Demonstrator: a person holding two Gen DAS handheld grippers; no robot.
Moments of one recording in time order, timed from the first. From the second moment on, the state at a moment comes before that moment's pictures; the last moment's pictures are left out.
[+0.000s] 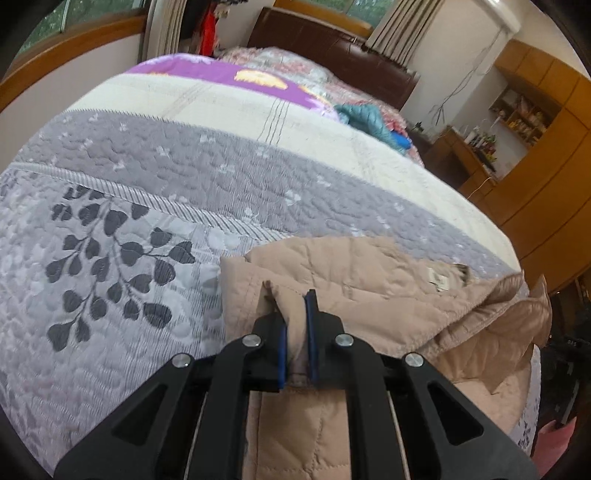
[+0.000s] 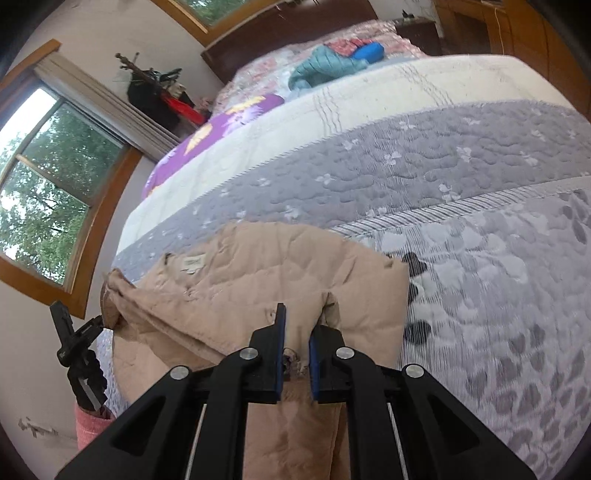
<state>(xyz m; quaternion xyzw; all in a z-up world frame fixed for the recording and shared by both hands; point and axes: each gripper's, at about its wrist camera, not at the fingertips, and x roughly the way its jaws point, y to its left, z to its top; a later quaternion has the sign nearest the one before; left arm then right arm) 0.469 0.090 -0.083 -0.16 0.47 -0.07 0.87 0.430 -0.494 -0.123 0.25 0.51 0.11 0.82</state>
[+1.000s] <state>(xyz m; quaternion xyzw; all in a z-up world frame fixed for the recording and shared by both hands) 0.407 0.134 -0.073 -0.18 0.49 -0.14 0.84 0.347 -0.500 -0.136 0.26 0.49 0.13 0.82</state>
